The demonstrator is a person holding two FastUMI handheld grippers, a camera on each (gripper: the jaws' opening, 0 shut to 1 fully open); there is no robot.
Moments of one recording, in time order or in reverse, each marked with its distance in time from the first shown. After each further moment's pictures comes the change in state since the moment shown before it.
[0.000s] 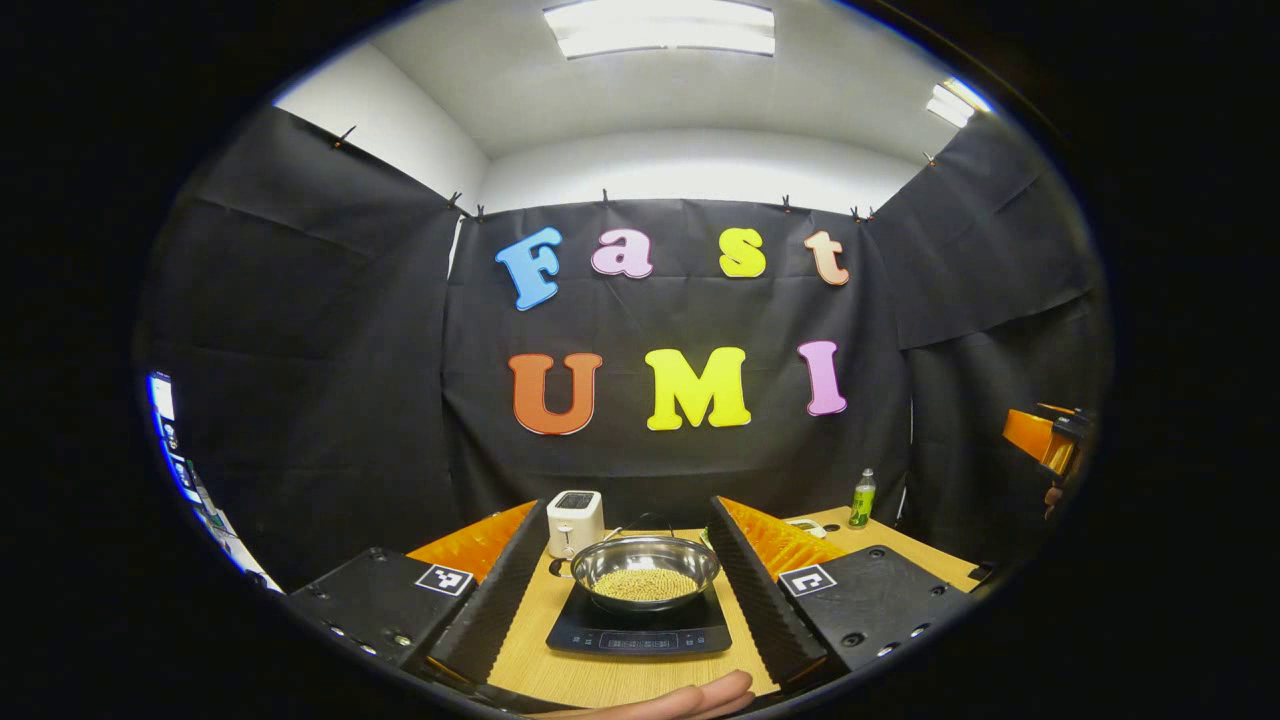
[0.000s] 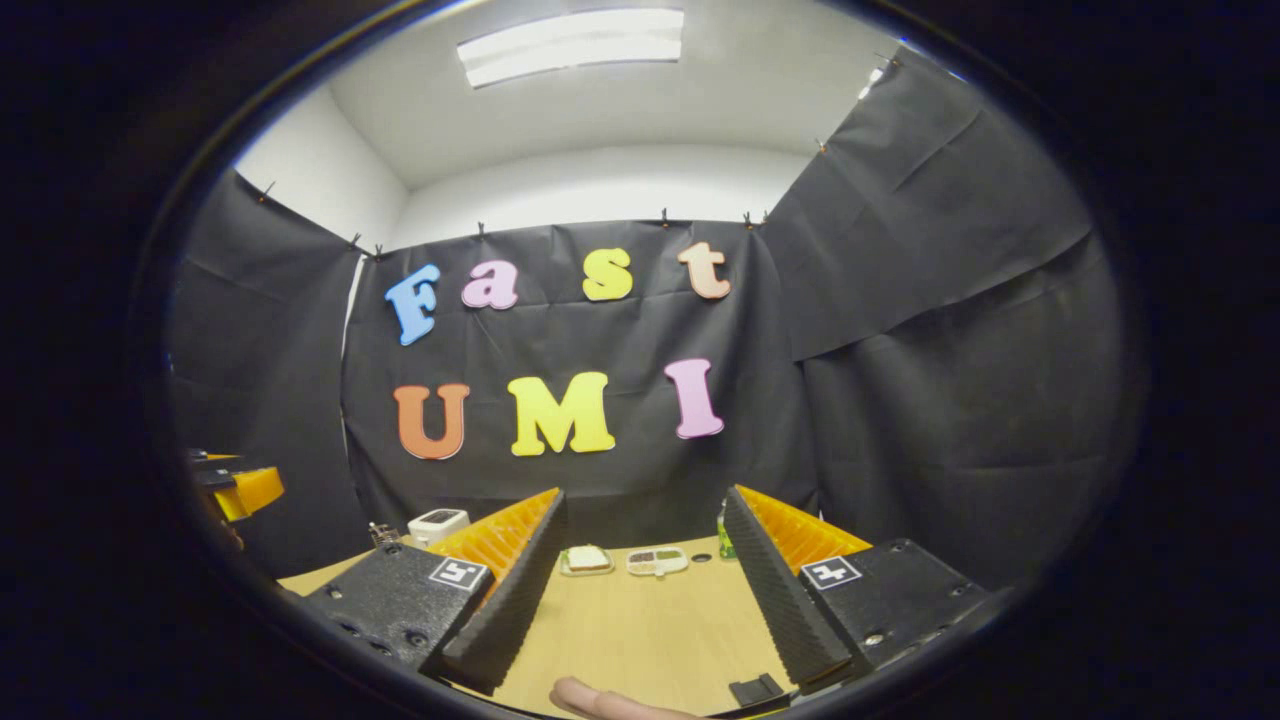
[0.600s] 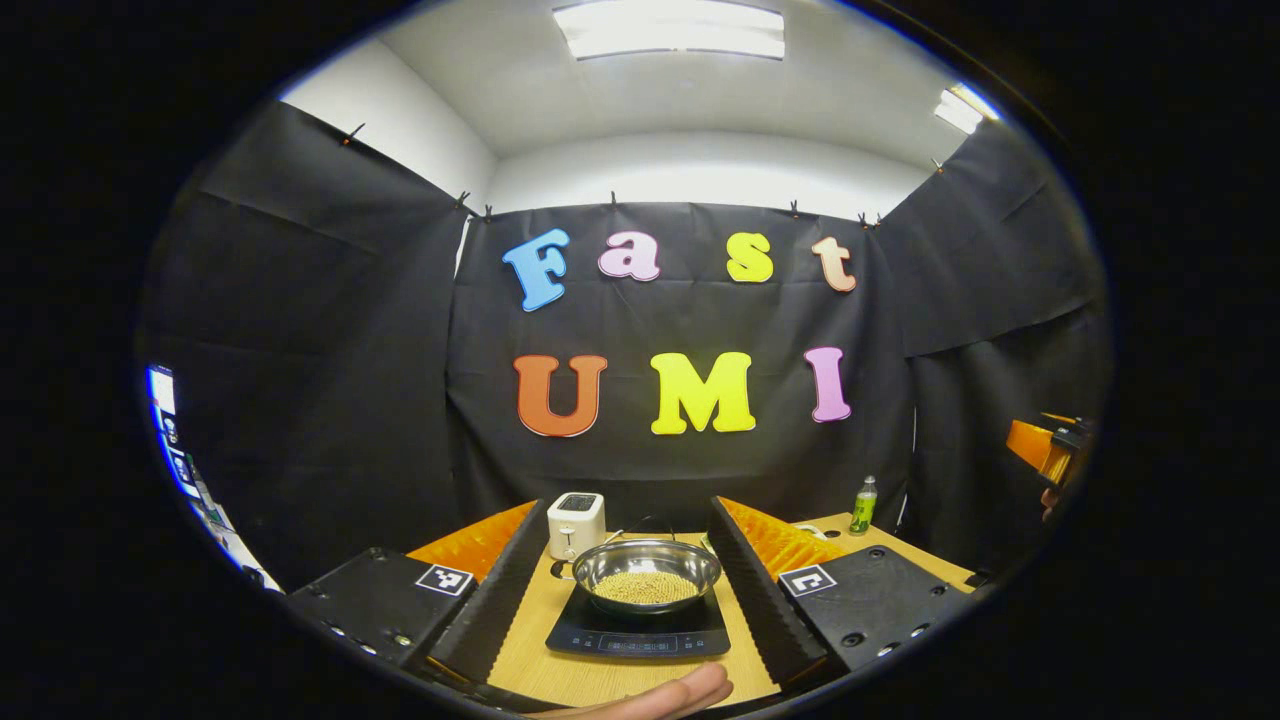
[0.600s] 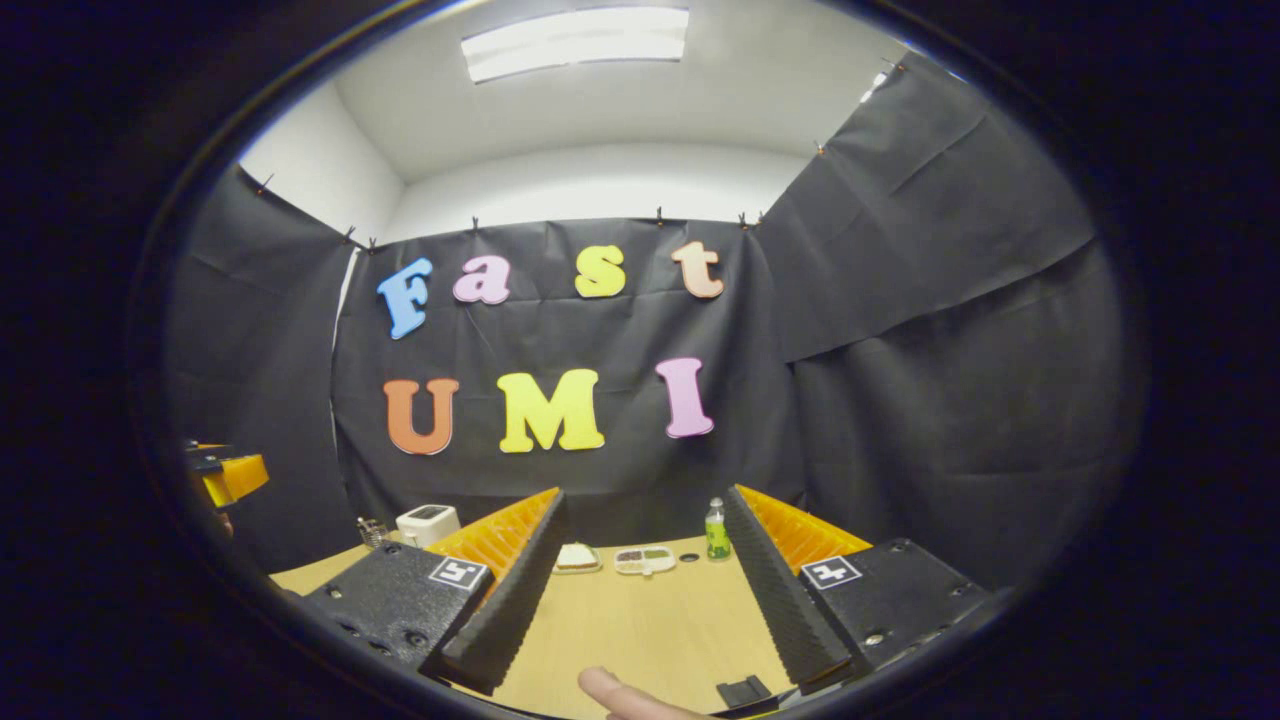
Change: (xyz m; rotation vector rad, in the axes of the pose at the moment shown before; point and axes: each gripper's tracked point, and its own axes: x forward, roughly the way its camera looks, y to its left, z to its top) left arm 0.000 0.005 0.003 -0.014 -0.004 0.012; right arm 0.002 -0.006 0.003 -0.025 0.002 -0.029
